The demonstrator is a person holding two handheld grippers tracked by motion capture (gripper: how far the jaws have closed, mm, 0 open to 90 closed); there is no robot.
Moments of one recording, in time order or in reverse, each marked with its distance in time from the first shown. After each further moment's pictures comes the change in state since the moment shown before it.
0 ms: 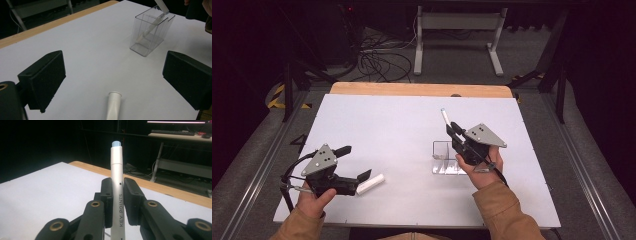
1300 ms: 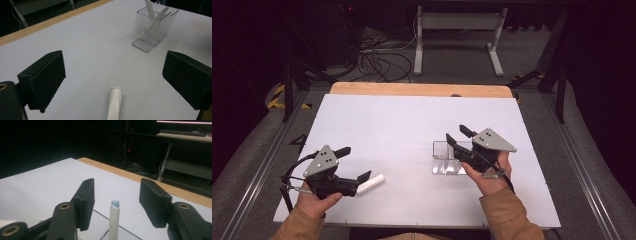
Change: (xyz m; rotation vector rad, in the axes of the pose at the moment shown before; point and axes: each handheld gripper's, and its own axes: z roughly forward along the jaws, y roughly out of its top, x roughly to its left) left arm -0.002 -0.001 0.000 0.042 0.024 0.017; right arm -0.008 0.000 -0.022 0.004 0.074 -0.042
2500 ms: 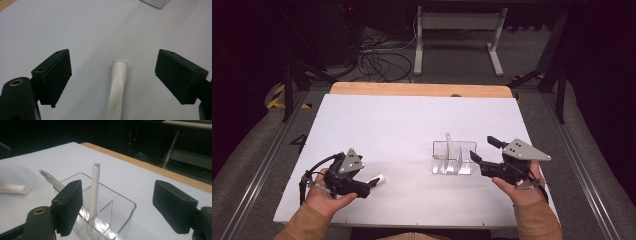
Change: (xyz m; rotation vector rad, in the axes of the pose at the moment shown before) left arm -0.015 0.000 0.040 0.325 0.026 0.098; right arm -0.045 -0.022 -0.056 0.094 0.062 -0.013
